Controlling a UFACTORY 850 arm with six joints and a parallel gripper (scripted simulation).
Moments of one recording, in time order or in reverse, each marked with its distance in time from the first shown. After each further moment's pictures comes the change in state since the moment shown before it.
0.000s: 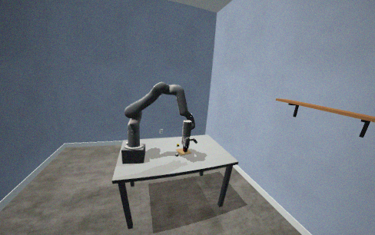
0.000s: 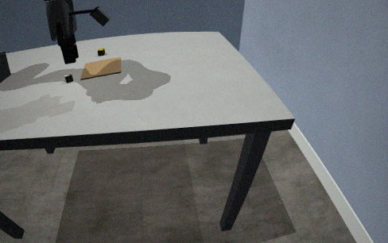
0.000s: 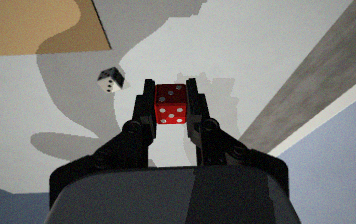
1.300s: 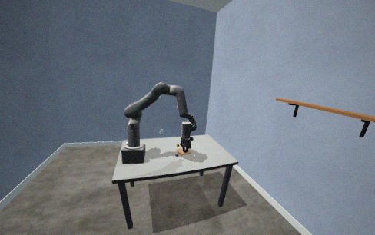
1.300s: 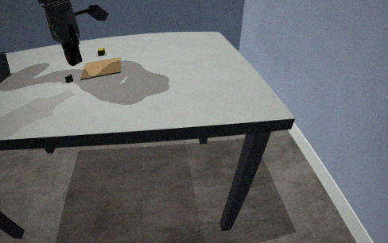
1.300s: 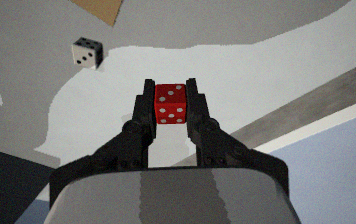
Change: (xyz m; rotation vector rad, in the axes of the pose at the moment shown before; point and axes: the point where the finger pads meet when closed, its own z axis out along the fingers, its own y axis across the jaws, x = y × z) arm 0.004 -0.006 0.009 0.049 0.095 -0.645
